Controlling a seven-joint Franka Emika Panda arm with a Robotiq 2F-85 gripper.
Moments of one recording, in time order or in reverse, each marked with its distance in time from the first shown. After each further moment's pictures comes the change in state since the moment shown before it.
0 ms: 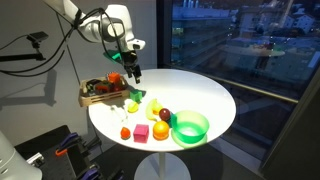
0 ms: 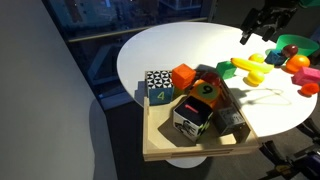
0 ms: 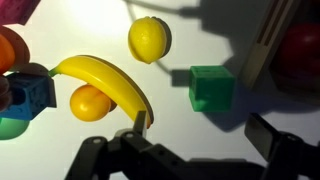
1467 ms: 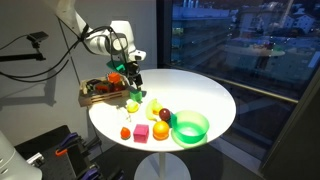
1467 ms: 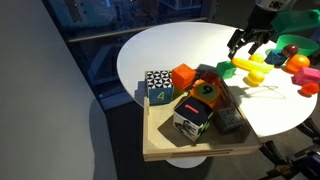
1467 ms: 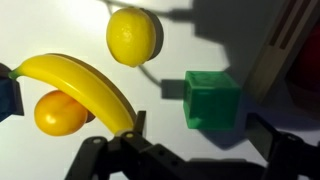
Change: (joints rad) arm 0.034 0.136 -0.013 0.015 -0.033 0.118 0.020
